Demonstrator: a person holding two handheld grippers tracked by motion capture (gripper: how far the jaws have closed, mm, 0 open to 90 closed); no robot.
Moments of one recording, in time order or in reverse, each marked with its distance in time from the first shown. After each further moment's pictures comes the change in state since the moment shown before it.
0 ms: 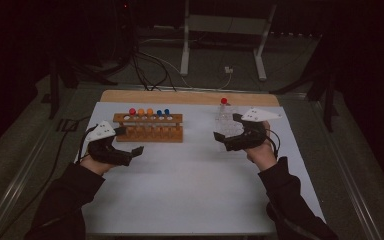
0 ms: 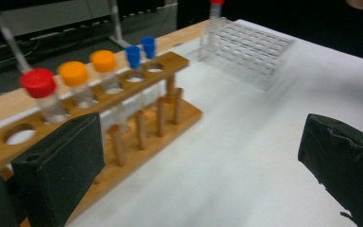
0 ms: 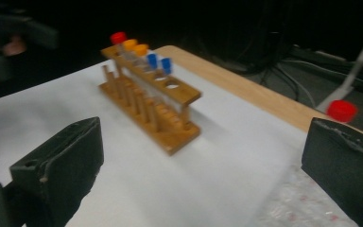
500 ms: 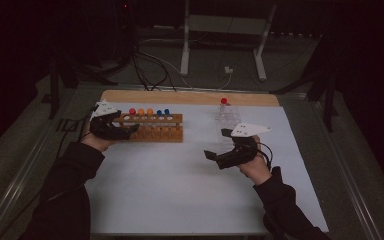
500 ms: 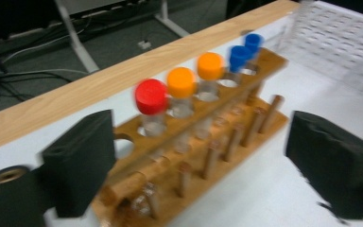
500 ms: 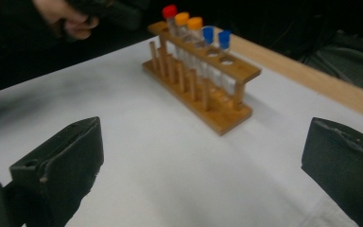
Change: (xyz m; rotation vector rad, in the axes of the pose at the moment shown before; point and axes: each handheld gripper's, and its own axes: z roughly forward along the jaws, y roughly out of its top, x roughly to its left) left arm 0.054 0.021 0.024 0.074 0.159 -0.029; right arm 0.041 -0.017 -0.001 0.040 0.116 -0.016
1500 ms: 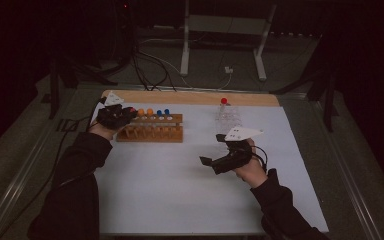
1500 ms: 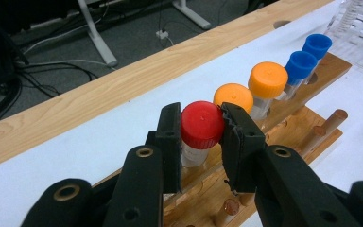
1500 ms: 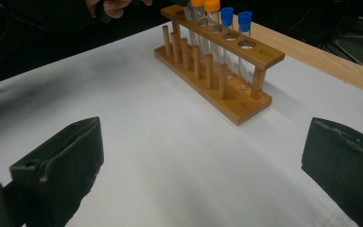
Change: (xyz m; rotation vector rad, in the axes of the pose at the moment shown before) left arm 0.025 0.017 0.042 0.081 0.106 0.013; right arm 0.010 -0.008 0.012 0.060 0.056 0.000
